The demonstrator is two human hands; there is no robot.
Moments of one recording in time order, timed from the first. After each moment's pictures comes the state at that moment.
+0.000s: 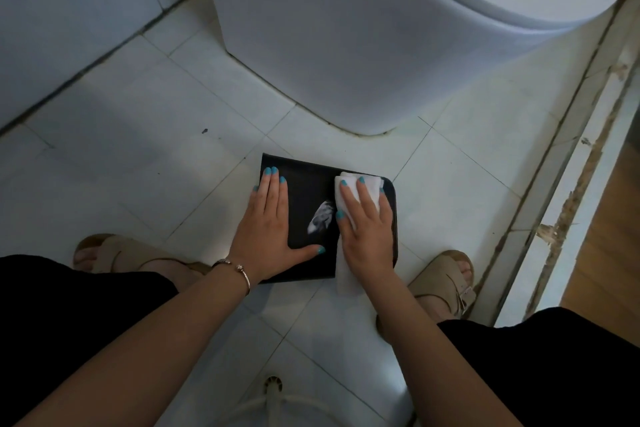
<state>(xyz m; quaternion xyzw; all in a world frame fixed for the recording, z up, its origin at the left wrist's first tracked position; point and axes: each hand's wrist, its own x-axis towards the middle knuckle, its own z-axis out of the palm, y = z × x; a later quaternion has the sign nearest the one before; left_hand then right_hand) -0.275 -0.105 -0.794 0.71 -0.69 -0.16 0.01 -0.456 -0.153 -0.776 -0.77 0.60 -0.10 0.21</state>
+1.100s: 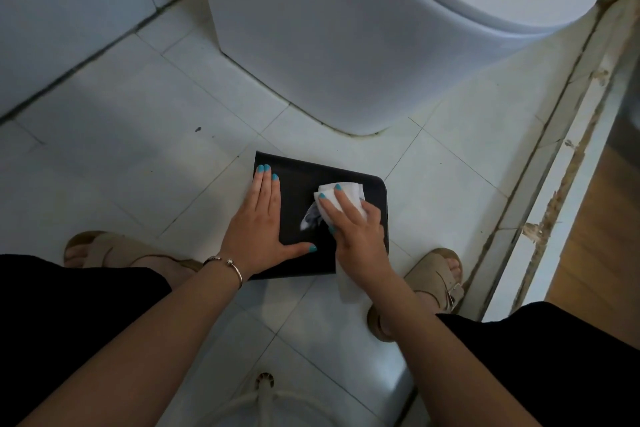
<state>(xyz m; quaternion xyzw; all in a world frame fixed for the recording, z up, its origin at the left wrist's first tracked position) -0.273 -0.106 -0.790 0.71 -0.69 -0.16 0.00 -0.469 -0.148 -0.765 -0.82 0.53 -0.01 0.21</state>
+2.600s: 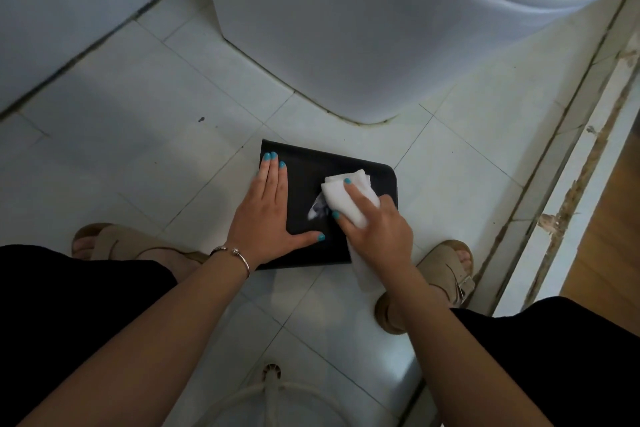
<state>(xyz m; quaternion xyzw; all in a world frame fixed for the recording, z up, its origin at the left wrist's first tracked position) -0.275 -0.111 -0.792 0.71 -0.69 -0.14 0.00 -0.480 -0.156 -0.770 -0.75 0.64 -0.03 0.16</state>
